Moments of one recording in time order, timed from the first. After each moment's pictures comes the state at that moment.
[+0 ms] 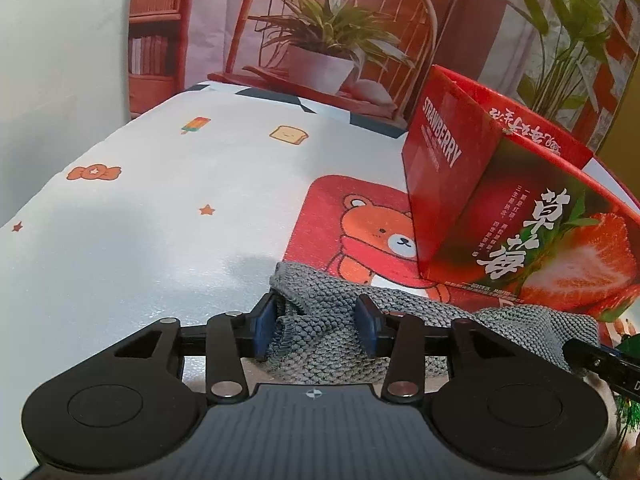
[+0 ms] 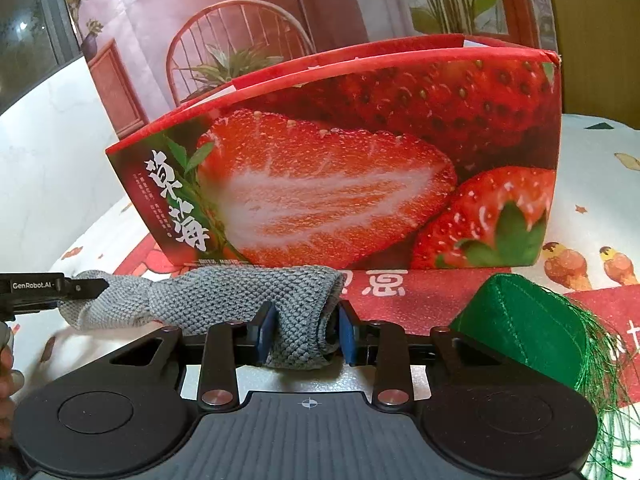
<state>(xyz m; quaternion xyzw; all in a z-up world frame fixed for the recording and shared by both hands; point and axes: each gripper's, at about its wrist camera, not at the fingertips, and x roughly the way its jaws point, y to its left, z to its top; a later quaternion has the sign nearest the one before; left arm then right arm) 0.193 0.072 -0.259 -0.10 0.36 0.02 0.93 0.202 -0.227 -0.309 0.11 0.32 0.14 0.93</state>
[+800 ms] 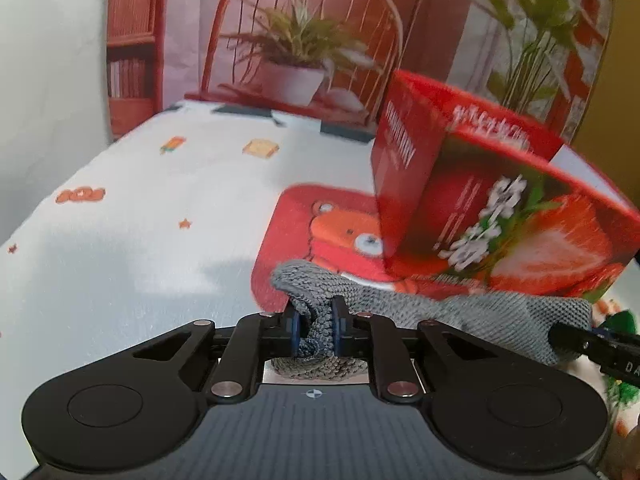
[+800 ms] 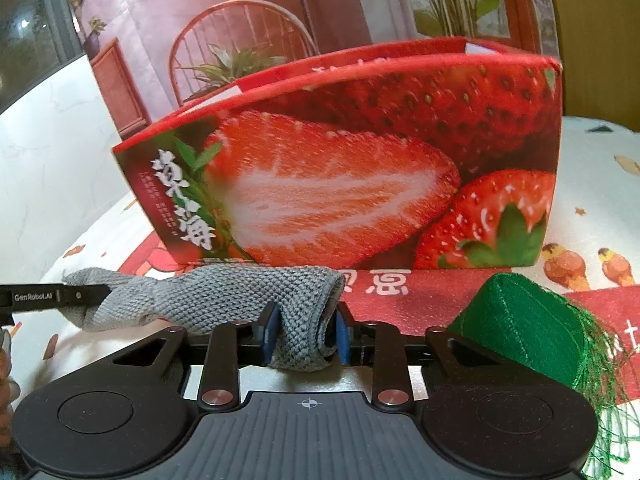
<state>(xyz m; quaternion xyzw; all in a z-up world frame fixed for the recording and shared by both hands) 0.173 0.060 -0.245 -0.07 0.33 -0.02 0.94 0.192 -0.222 -0.301 0.09 0.32 0.15 0.93</state>
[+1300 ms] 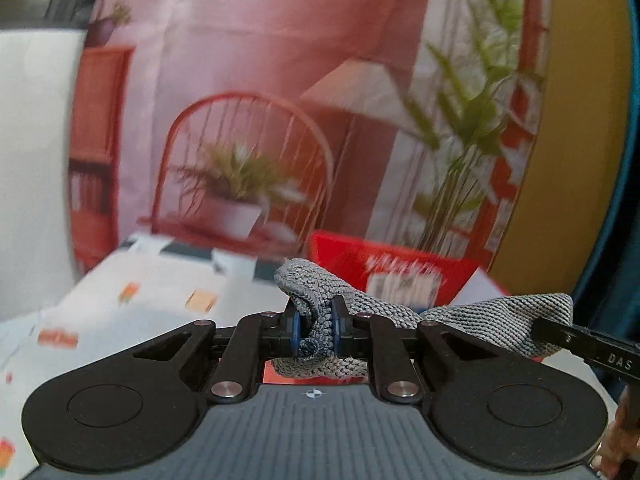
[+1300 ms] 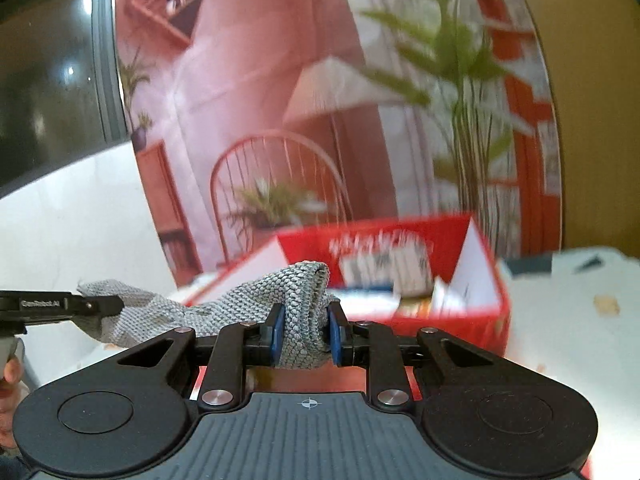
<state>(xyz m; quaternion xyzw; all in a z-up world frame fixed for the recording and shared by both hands) 0.165 0.028 -0.131 -0.07 0.19 -0.08 0.98 0.166 -0.259 -0.189 0.10 0.15 0.17 0.97</state>
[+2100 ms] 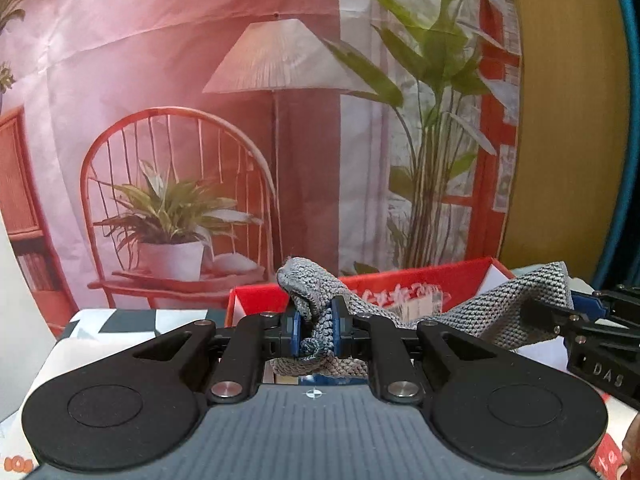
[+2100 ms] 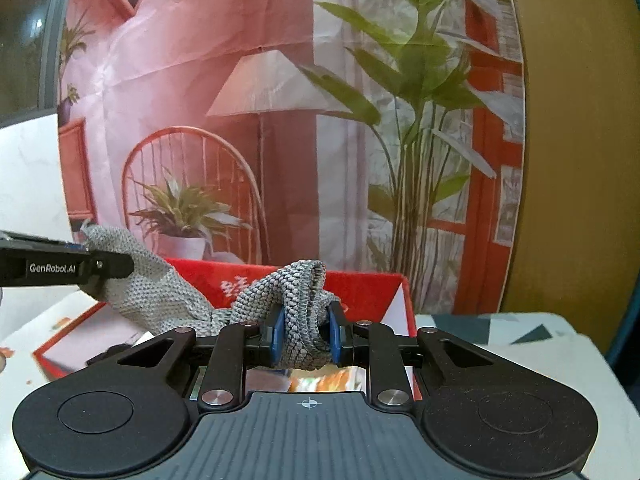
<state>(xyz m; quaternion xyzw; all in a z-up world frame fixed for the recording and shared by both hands) 0.325 -0.085 -0.131 0.06 0.22 -0.09 0.97 0.283 -0.269 -0.182 0.01 0.17 0.06 0.98</state>
